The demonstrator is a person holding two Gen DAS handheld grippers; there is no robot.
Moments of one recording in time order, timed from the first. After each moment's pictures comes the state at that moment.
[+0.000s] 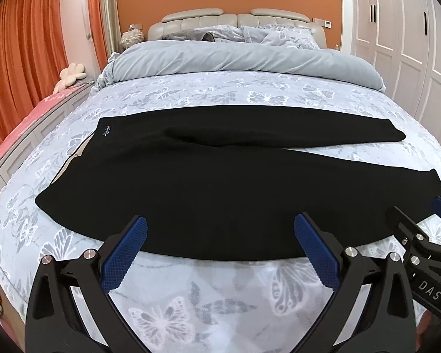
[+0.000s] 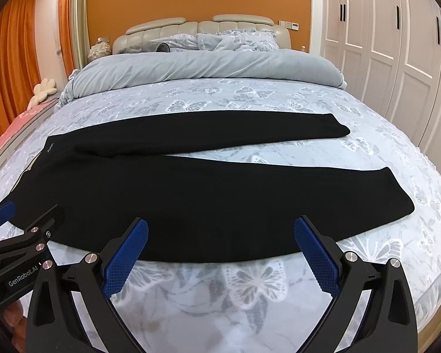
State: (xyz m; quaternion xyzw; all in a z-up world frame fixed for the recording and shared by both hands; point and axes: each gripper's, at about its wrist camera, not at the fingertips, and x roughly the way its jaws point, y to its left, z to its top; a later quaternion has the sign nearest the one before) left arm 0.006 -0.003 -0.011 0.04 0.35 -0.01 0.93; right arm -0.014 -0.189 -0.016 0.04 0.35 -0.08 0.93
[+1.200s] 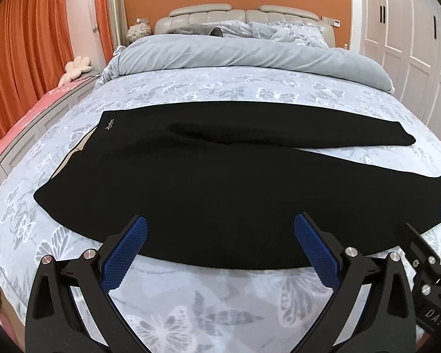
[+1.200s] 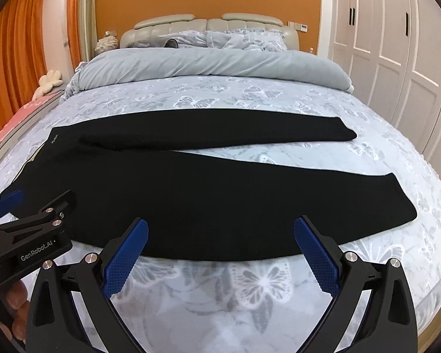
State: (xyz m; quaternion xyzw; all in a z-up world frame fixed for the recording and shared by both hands) left arm 0.023 0.003 -0.021 0.03 0.36 0.01 0.93; right arm -0.010 -0.178 -0.017 0.03 0.36 -0.06 0.93
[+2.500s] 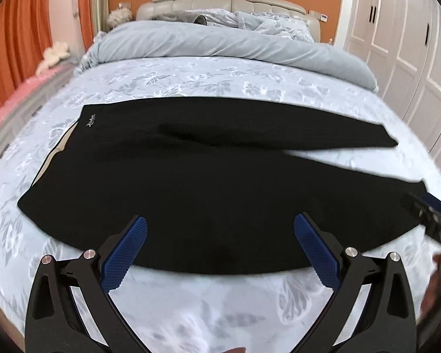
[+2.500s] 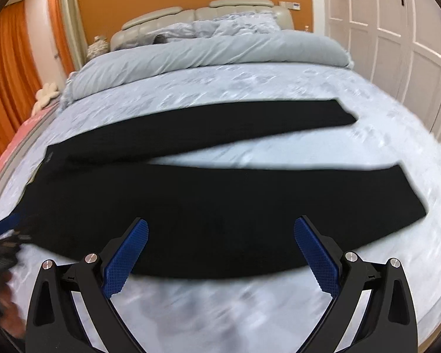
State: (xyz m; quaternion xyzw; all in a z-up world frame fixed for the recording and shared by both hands) left arm 0.058 0.040 0.003 -0.01 0.40 -0.06 0.91; right arm 0.047 -0.281 -0.009 0.07 0.39 -0.07 0.91
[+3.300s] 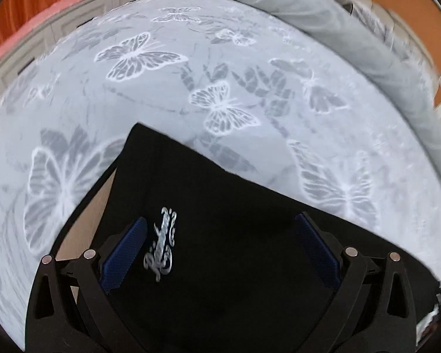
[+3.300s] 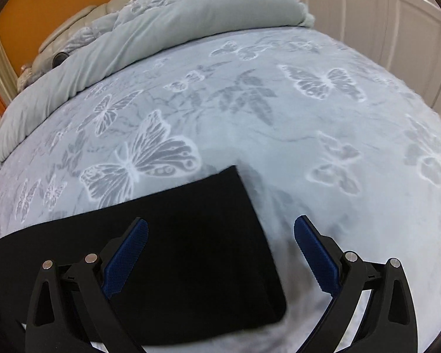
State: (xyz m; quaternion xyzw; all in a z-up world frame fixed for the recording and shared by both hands) left arm 0.394 0.275 -0.087 -0.16 0.51 0.11 0.84; right arm 0.313 -0.557 -0.093 0.15 0.46 -0.13 0.86
